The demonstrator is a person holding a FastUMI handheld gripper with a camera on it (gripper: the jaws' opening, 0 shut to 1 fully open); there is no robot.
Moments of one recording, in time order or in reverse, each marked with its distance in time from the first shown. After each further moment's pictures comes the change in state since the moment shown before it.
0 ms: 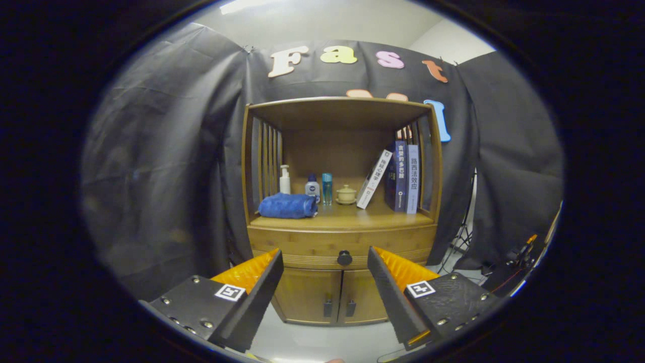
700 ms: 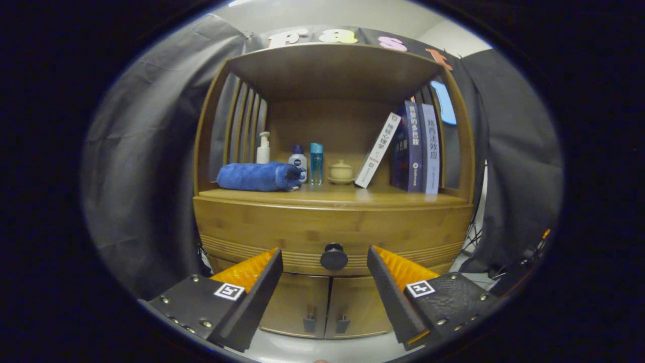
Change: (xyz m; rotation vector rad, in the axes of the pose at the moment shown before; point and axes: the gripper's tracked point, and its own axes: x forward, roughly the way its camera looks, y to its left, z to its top) arm 0.179 -0.033 -0.096 0.025 -0.011 -0.033
